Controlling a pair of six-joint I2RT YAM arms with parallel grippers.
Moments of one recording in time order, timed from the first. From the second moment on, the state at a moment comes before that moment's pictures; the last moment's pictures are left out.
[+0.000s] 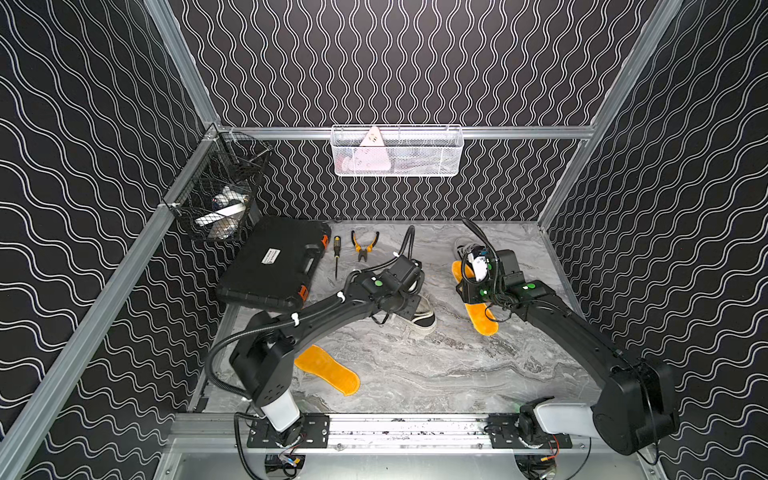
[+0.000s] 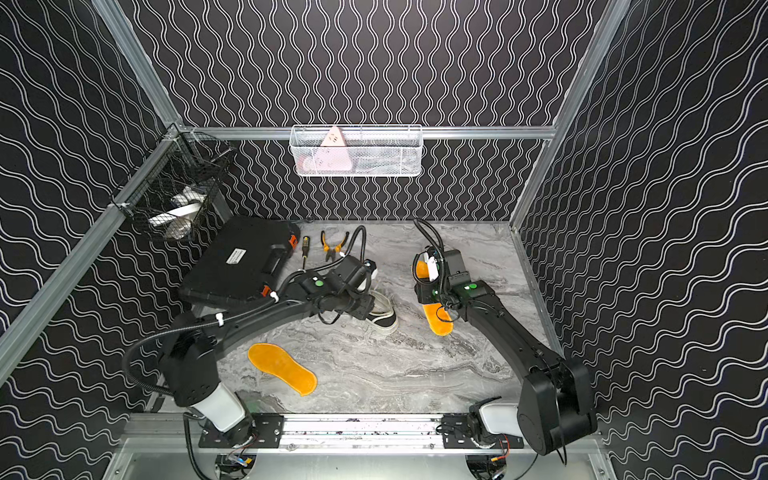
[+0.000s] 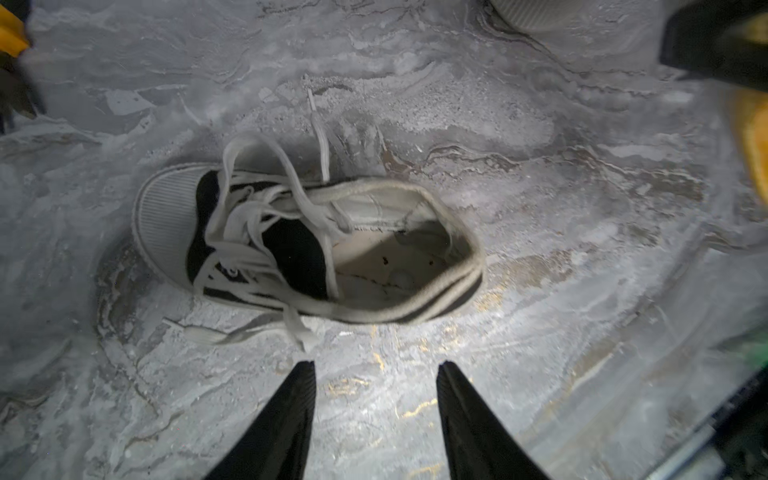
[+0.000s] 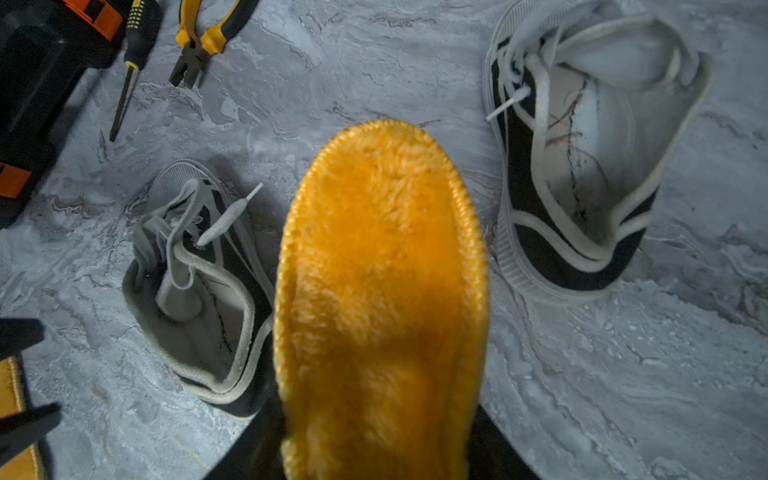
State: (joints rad) left arm -0.76 1.71 1.37 -0.68 -0.09 -0.27; right arm 0.34 1.33 0.98 -0.50 -0.07 0.19
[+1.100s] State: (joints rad) left arm -0.60 1.84 1.49 -0.77 0.06 -0.15; right arm 0.43 1.34 0.98 -0.60 -0.45 0.27
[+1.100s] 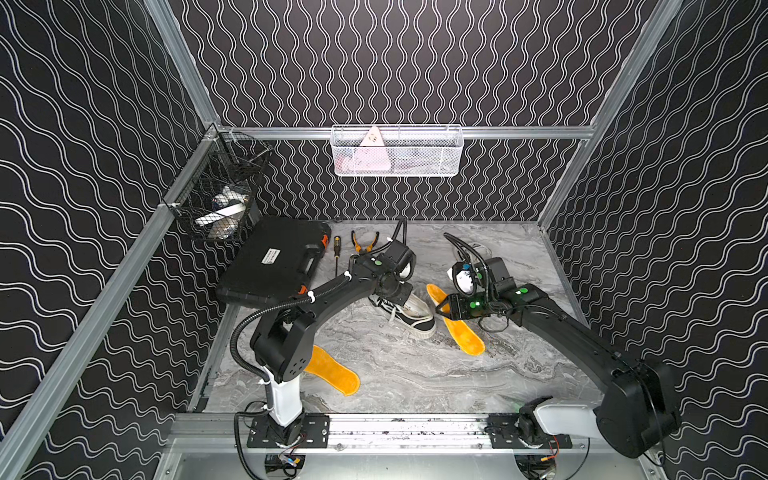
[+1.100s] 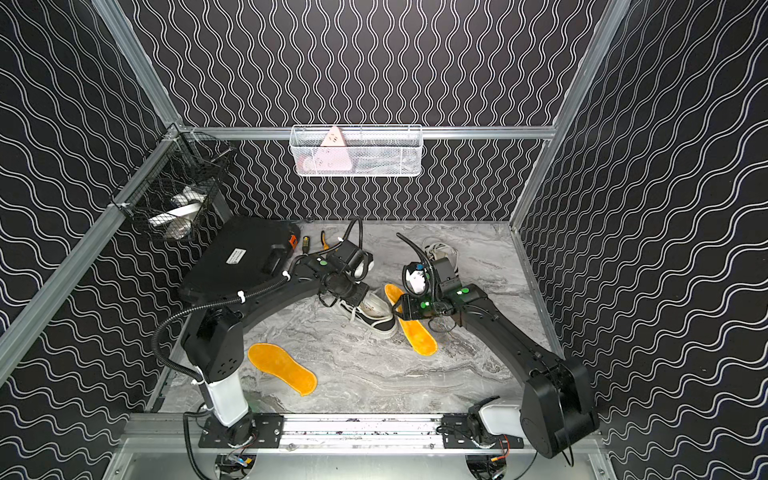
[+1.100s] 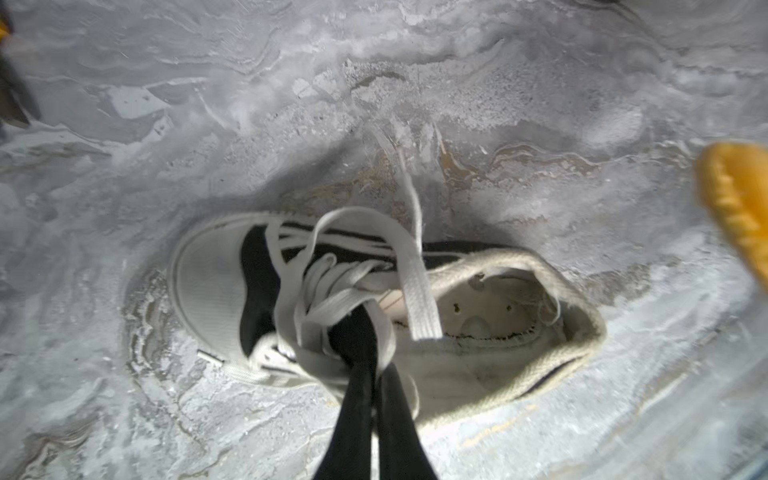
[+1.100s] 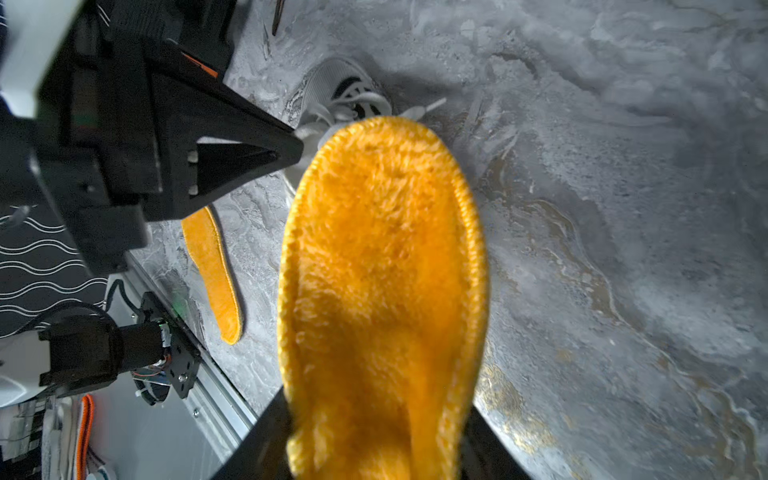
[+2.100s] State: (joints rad) left arm -0.54 1.85 1.47 -0.77 0.50 -0.05; right arm 0.55 1.55 1.21 -1.04 -0.43 0.27
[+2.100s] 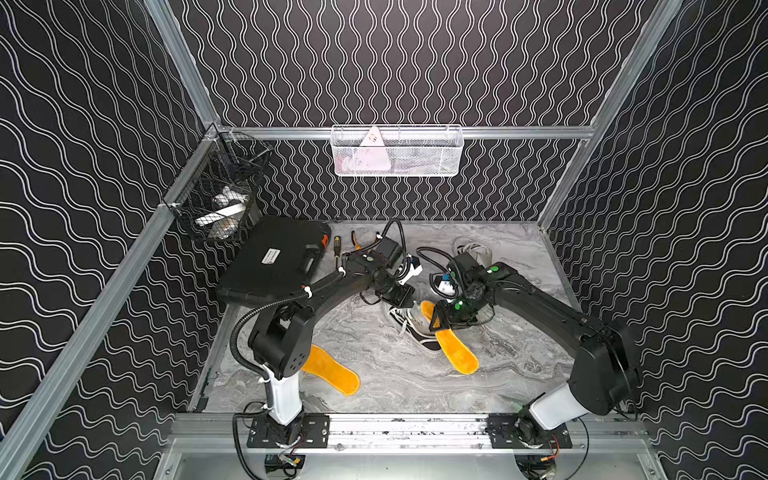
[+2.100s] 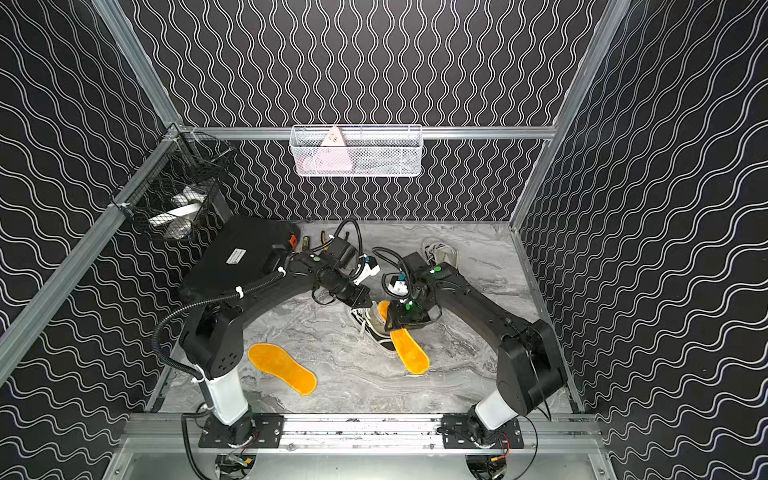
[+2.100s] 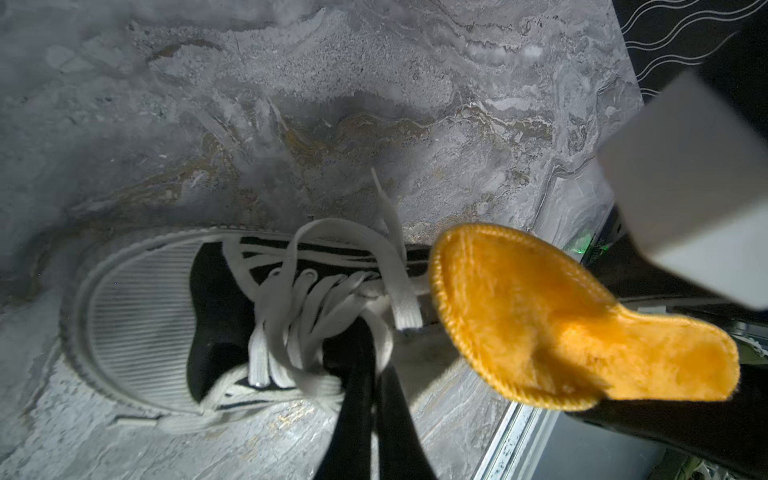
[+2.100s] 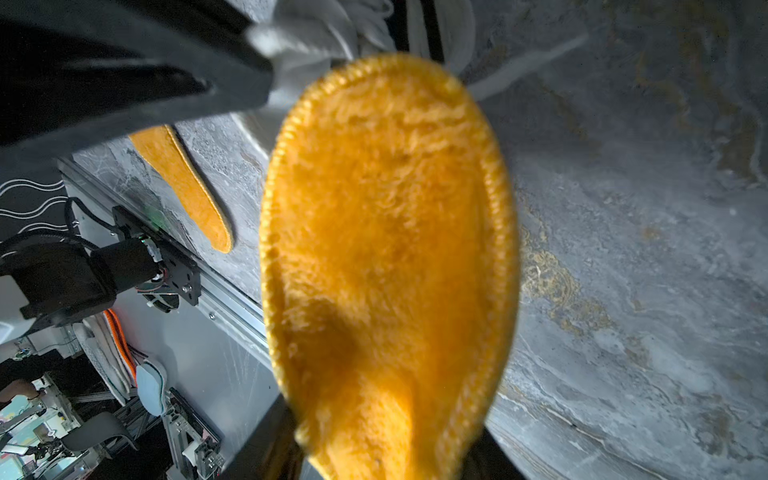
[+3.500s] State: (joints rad) left arm -0.55 1.74 1.26 -0.54 0.57 0.02; right arm 0.53 1.78 1.26 -0.91 -0.47 0.38
